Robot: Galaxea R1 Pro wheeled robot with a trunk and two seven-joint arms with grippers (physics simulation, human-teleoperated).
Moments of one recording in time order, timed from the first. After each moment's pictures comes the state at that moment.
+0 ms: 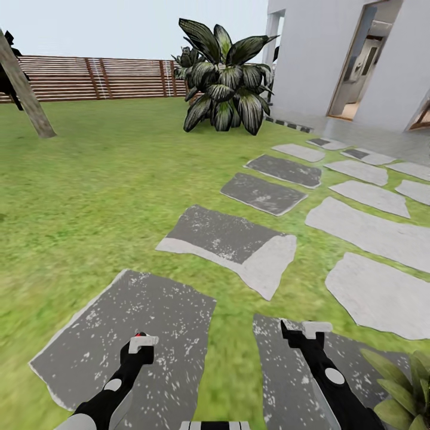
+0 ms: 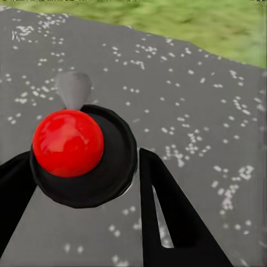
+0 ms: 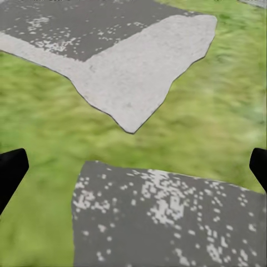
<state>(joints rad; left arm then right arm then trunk) -0.56 0.02 0.00 -0.26 0.00 -0.41 0.00 -0.35 -0.07 -0.01 -0.85 -0.04 -0.15 0.00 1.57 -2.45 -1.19</state>
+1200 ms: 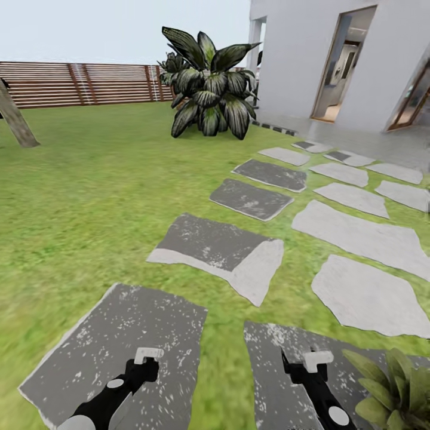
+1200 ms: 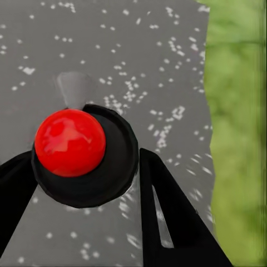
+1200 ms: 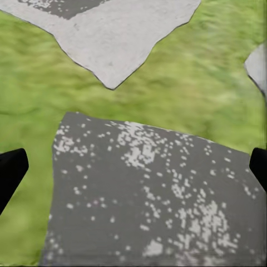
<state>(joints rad) -0.55 0.02 -0.01 -0.26 -0.01 -0.12 -0.12 -0.29 -0.07 -0.01 -0.68 0.05 -0.28 0.00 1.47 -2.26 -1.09</state>
